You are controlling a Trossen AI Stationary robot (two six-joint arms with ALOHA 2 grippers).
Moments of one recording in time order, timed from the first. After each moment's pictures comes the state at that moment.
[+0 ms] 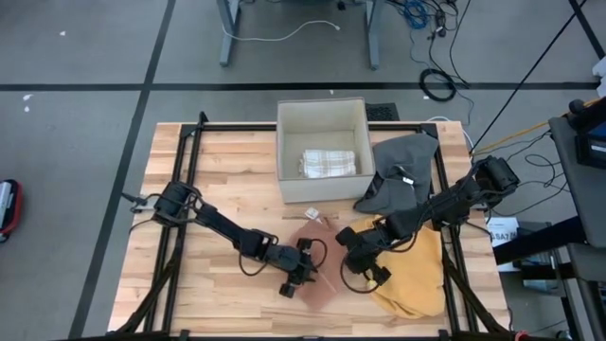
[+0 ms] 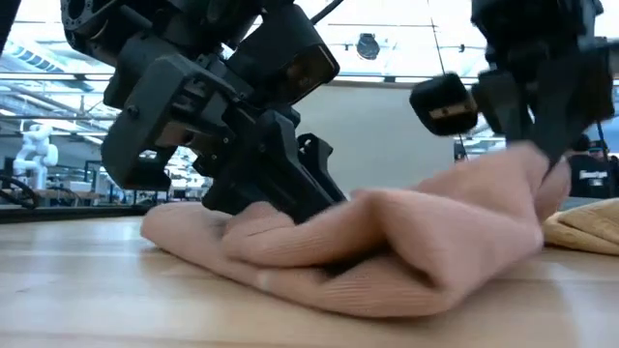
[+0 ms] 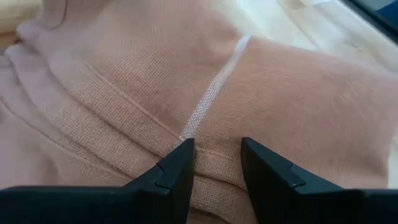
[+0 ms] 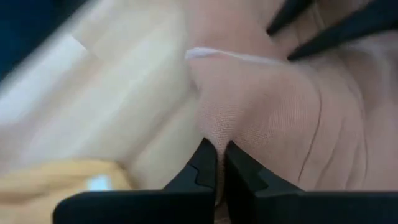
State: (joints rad) left arm -0.37 2.03 1.00 0.41 0.02 0.01; right arm 0.39 1.57 0.87 -0.28 -0.20 -0.23
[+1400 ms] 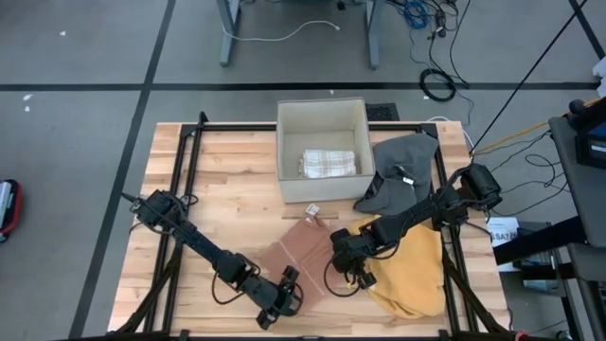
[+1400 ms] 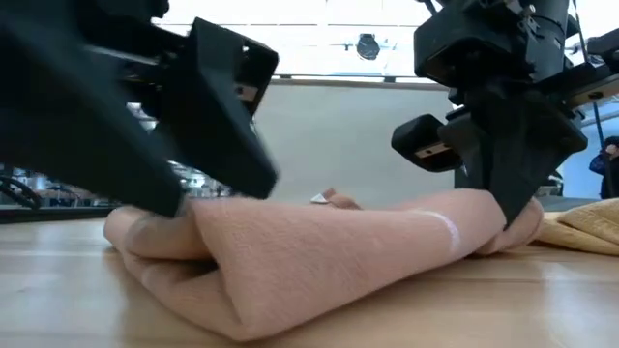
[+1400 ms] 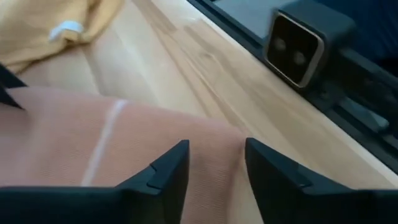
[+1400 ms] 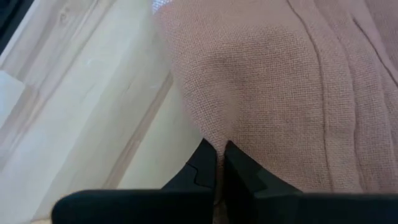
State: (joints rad) left arm -0.63 1.96 1.00 0.36 -0.13 0.10; right arm 0.37 1.75 0.95 -0.25 -0.17 -0.01
